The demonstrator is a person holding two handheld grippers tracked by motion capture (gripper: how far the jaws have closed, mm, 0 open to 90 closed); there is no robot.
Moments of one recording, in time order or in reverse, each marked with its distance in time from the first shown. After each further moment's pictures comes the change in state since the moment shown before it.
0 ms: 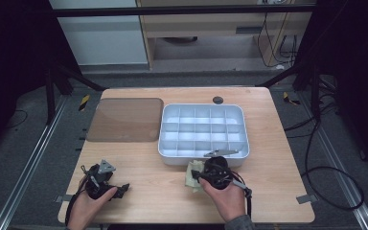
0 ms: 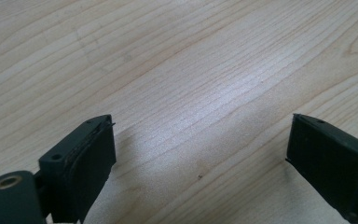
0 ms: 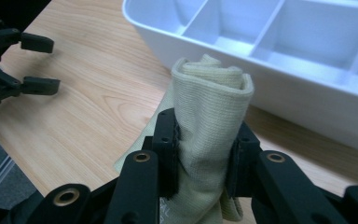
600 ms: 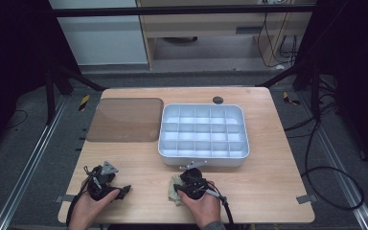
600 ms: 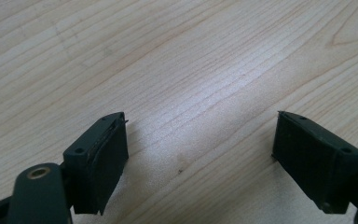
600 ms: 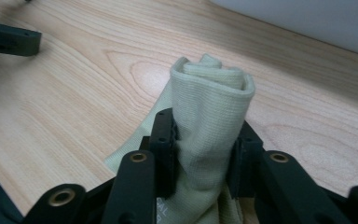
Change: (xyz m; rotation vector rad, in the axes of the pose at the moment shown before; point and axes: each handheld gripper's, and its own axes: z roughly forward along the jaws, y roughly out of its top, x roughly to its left) left arm -0.008 0.001 0.000 0.030 -0.015 0.015; right arm 0.038 -0.028 0.076 0.123 -0.002 -0.022
